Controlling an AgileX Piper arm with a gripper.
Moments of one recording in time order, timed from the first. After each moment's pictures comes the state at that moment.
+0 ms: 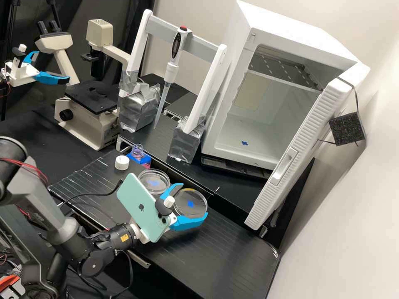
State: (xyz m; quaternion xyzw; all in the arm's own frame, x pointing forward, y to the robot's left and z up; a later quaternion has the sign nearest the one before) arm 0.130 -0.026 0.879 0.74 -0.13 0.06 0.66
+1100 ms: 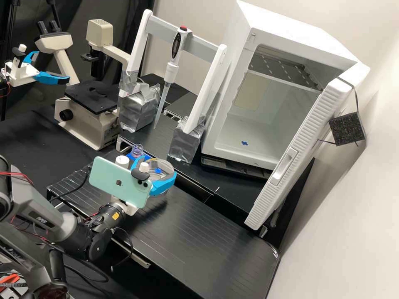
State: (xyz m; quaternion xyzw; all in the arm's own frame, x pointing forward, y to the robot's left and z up) arm 0.155 0.009 0.838 0.69 0.07 0.04 0.72
